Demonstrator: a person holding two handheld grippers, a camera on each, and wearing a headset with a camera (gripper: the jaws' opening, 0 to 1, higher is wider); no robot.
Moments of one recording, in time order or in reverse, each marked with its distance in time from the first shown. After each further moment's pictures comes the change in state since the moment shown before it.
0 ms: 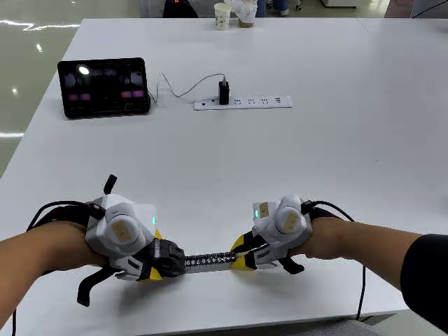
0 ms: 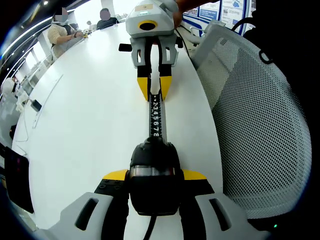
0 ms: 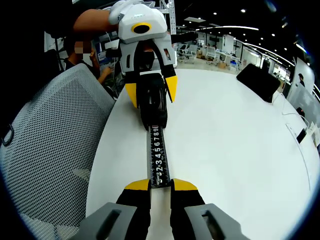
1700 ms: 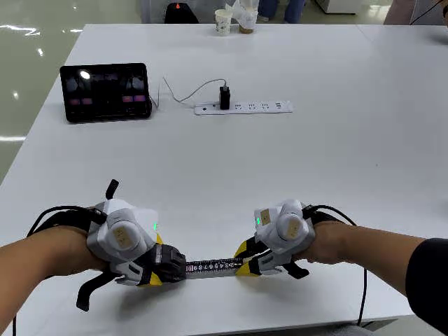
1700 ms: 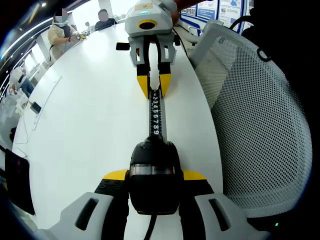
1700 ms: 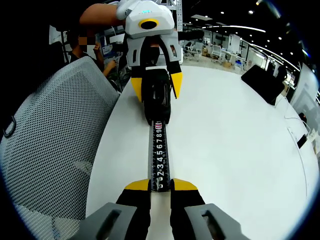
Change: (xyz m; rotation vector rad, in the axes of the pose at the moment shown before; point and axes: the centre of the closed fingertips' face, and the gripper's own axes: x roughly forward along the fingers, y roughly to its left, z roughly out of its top) left arm 0.000 -0.001 0.001 0.015 -0.004 0.000; right arm -0.005 0.002 -0.007 -0.048 0.044 0.015
